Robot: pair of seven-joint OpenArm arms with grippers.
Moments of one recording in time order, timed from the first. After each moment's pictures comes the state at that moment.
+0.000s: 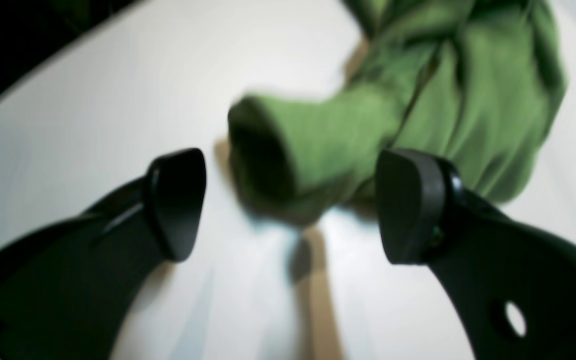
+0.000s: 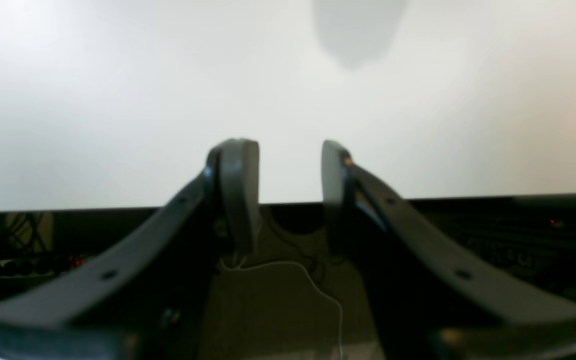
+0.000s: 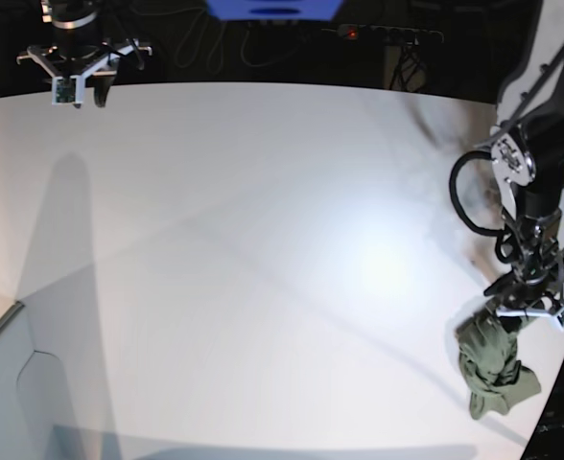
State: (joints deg) left arm -36.9 -16.9 -26.2 15.8 -8.9 0.7 -8.9; right arm -46.5 4.5 11.0 106.0 -0.6 0.5 -12.4
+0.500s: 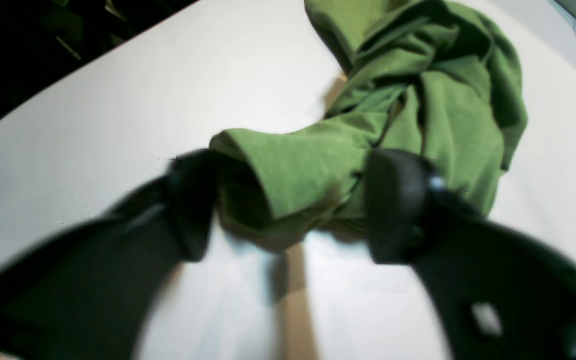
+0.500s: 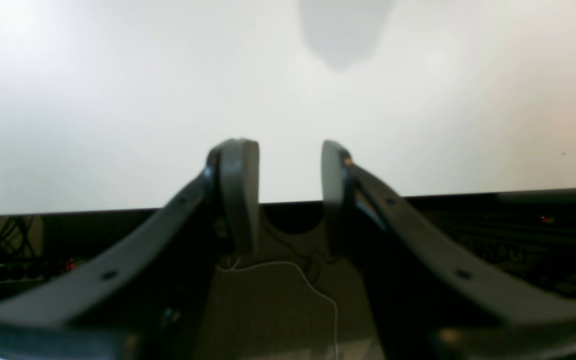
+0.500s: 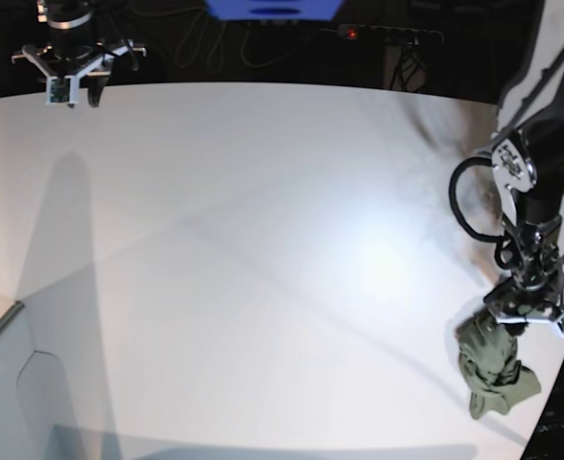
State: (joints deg) left arm -38.0 -16.8 -26.0 15.6 -8.9 0.5 -9.5; right arm -46.5 4.5 12.2 106.0 -0.6 0.5 -12.4
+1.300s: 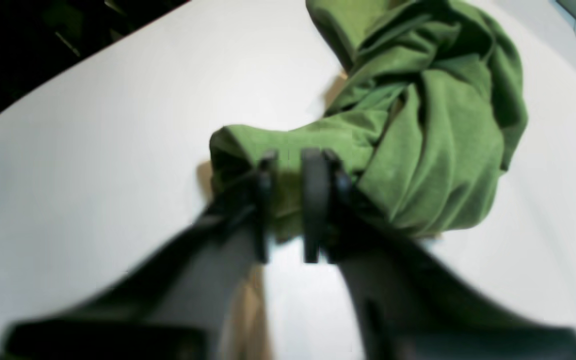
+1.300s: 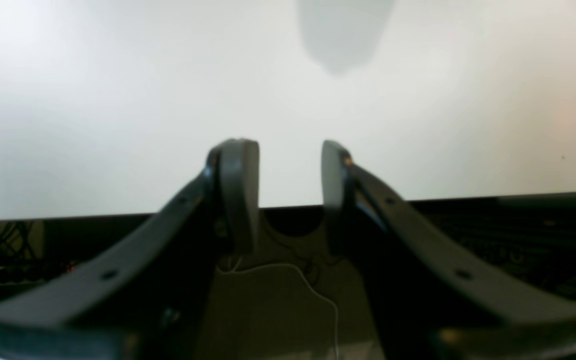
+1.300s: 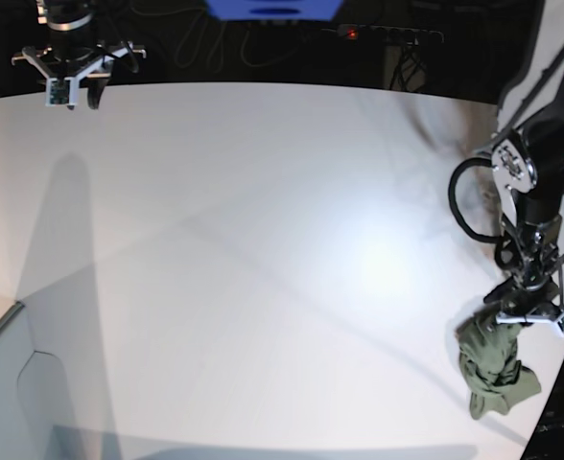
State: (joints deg) left arm -38.0 -16.7 -26.5 15.4 -9.1 0.6 -9.5; right arm -46.1 4.5 12.3 106.0 -0.6 0.5 -12.4
